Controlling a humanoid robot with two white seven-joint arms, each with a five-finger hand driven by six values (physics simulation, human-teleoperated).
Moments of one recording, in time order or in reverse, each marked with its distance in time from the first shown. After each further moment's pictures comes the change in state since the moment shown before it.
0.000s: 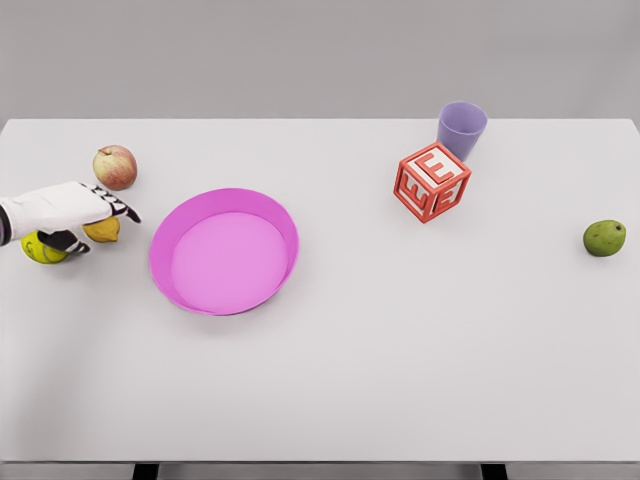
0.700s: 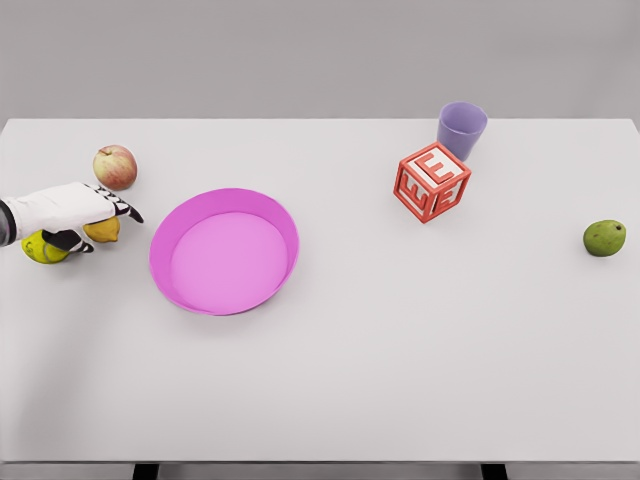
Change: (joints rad) left arm -0.012 -0.021 -0.006 0.030 -0.007 0.000 0.000; right arm 0.000 0.000 0.000 0.000 0.000 0.000 0.000
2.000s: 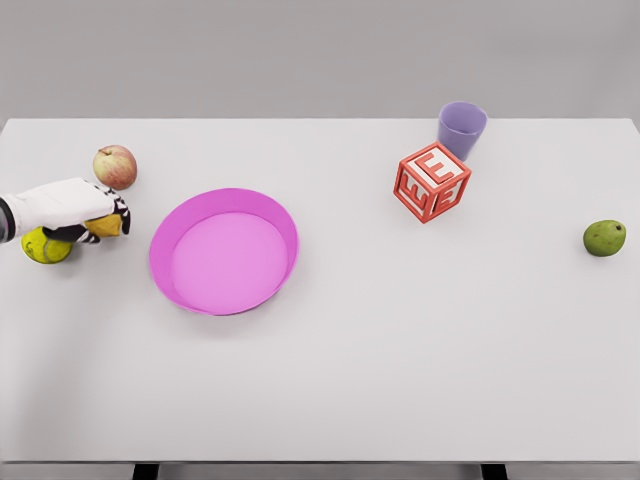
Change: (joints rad) left arm 0.000 0.003 0.008 -0.021 0.005 0.000 0.000; right arm 0.000 0.000 0.000 0.000 0.000 0.000 0.000
